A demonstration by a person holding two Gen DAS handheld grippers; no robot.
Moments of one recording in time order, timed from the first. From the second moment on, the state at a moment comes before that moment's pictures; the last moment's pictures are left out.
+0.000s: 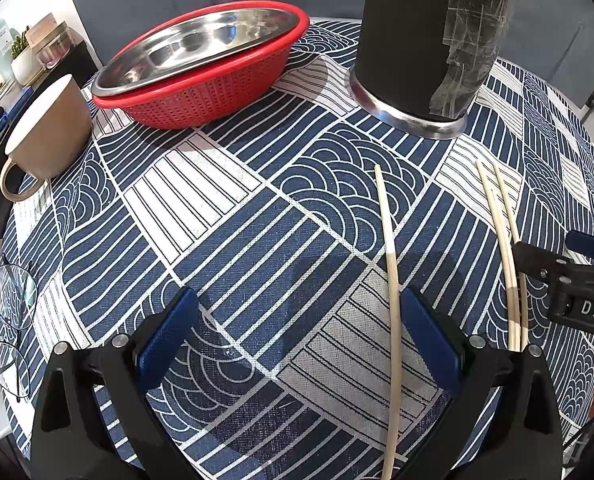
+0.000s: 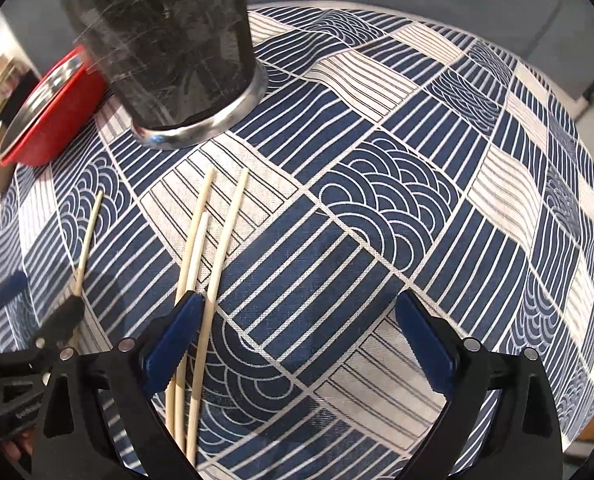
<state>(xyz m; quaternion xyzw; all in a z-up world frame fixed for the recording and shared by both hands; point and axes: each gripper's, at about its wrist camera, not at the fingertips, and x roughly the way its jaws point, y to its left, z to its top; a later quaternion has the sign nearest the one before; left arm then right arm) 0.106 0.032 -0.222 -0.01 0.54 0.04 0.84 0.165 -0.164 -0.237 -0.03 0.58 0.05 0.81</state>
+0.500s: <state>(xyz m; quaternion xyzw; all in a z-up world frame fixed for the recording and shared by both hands) 0.098 0.057 -0.216 -0.01 0.56 0.03 0.83 0.142 -0.218 -0.225 -0.05 0.57 0.06 0.82</state>
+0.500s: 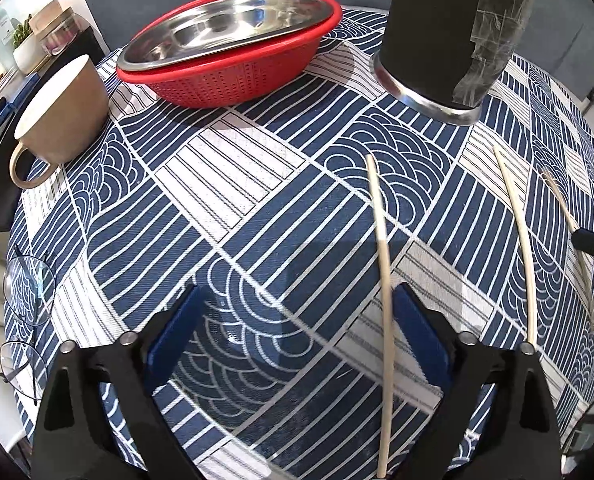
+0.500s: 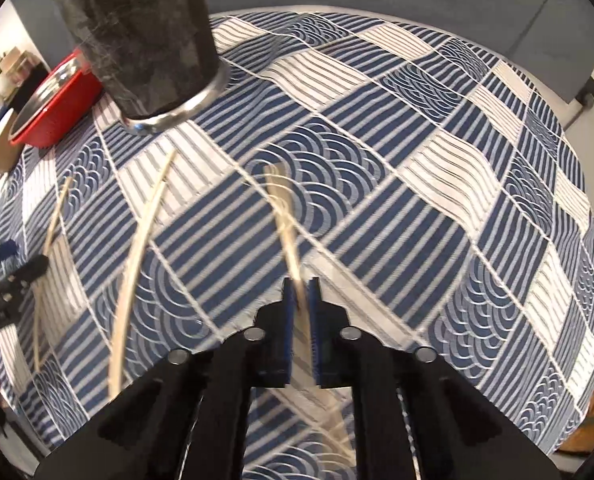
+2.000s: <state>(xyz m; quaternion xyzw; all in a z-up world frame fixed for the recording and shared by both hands) 0.200 0.088 -0.008 -0.17 0.38 -0.08 0.90 0.243 -0.231 -0.020 0.13 0.36 0.15 0.91</state>
